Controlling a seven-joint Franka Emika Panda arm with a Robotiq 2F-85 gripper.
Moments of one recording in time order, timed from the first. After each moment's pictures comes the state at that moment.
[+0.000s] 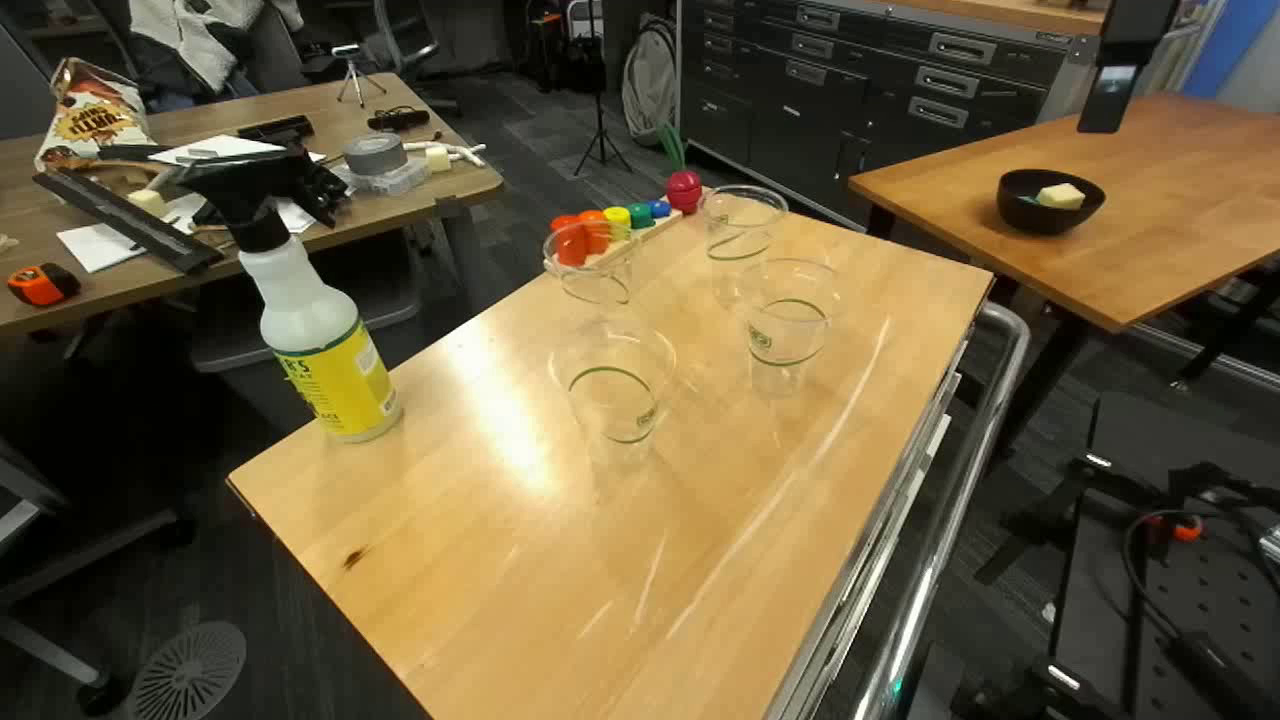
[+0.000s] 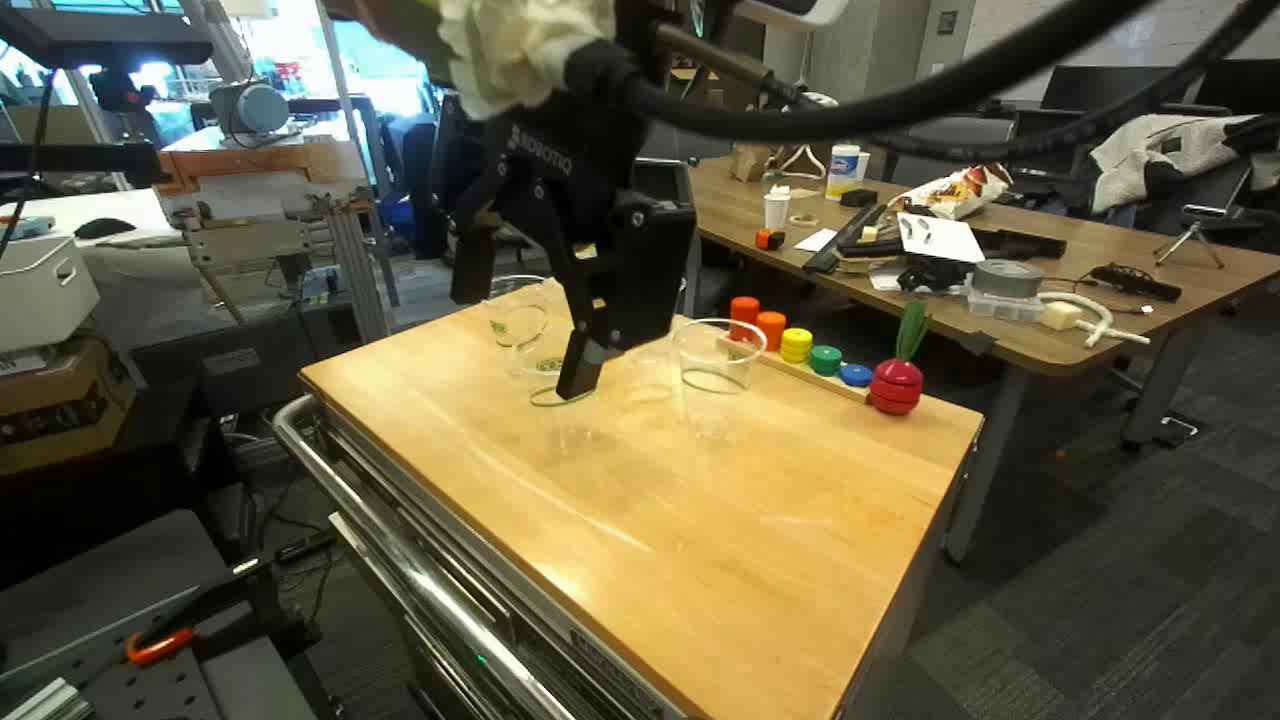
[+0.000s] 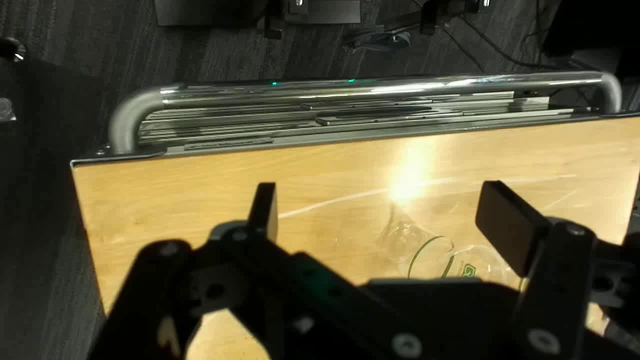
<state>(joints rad) -0.07 -0.37 -0.37 -2.43 0.04 1.85 -0.43</state>
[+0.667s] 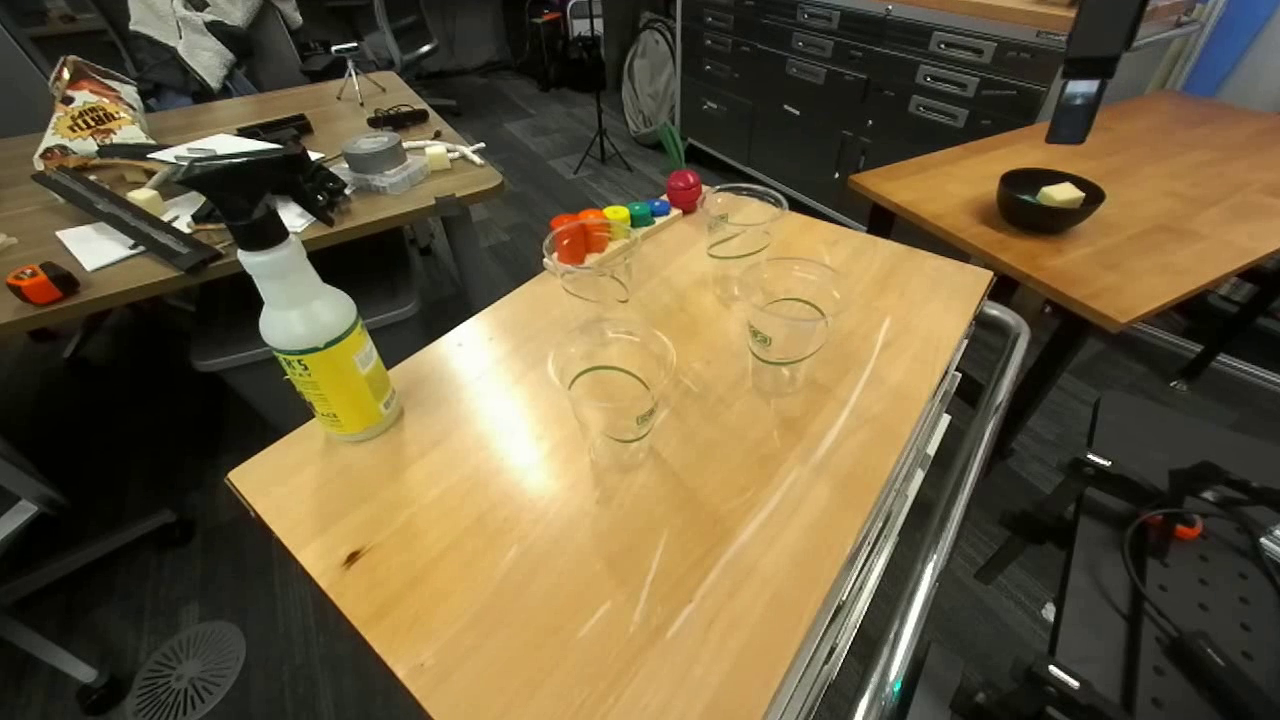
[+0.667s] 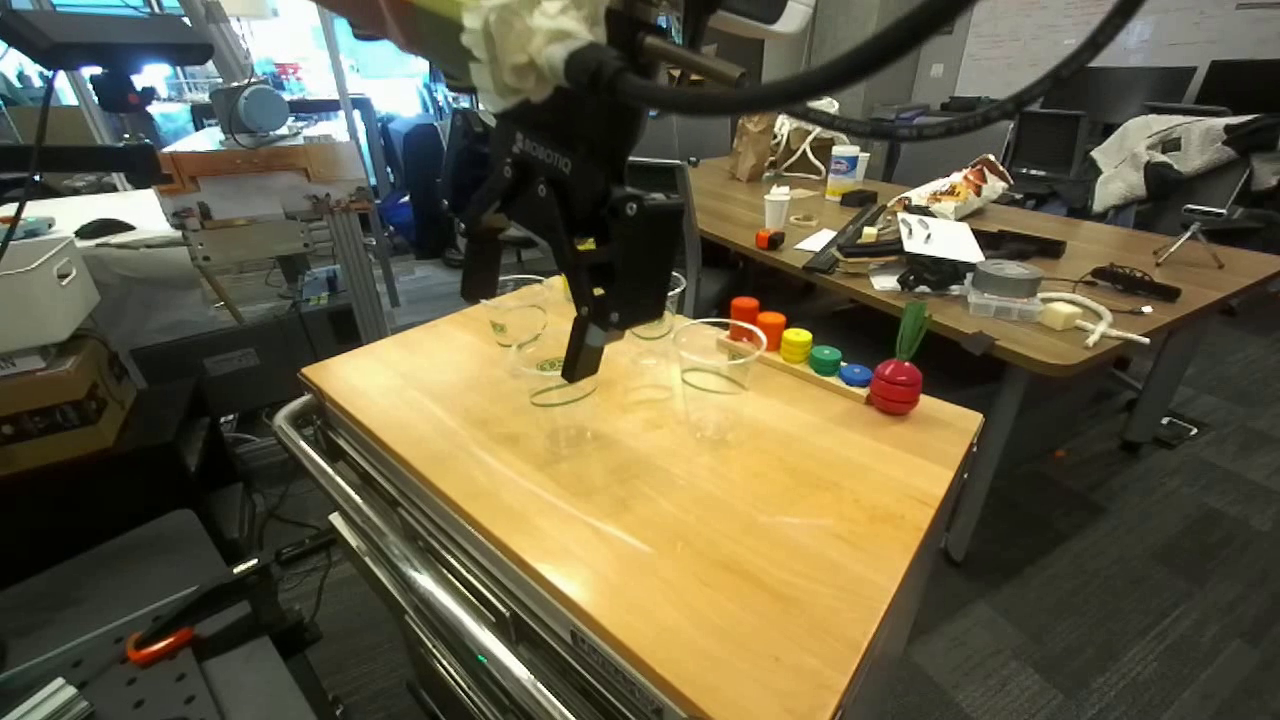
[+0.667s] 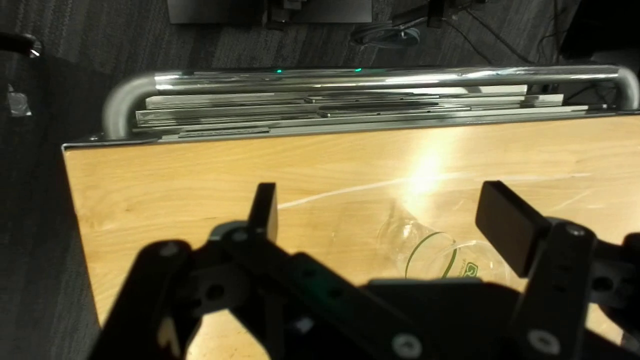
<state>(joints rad) -0.07 -0.33 -0.29 -2.42 0.04 1.89 -0.38</state>
